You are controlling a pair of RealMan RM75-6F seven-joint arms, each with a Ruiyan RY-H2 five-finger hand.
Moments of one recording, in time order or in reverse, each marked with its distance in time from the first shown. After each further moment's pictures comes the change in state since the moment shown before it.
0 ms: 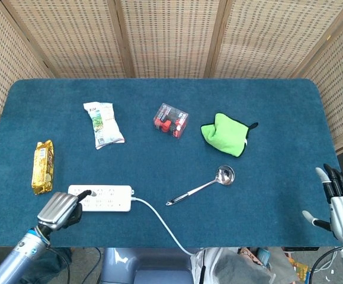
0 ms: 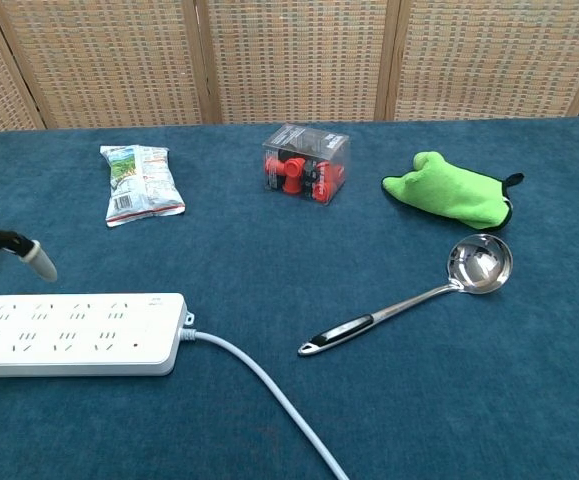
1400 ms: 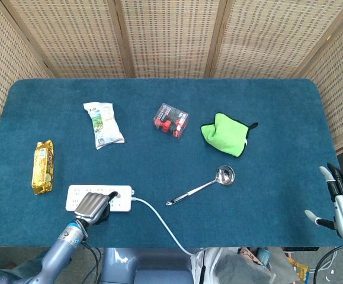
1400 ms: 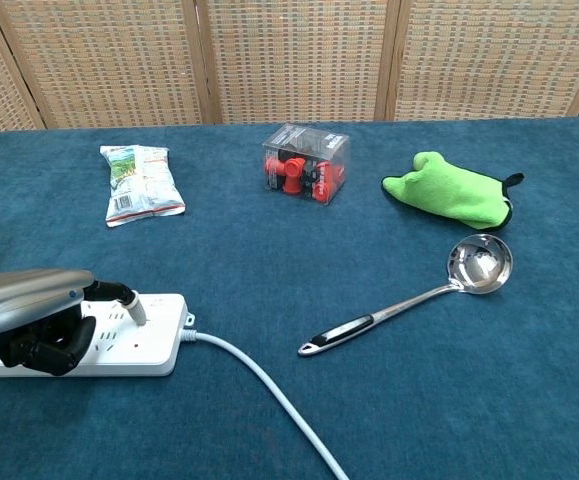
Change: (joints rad) left arm -0.204 -0.313 0.013 0.058 -0.481 0.050 0.387; right arm 0.004 0.023 0.005 0.000 0.024 -0.025 0.059
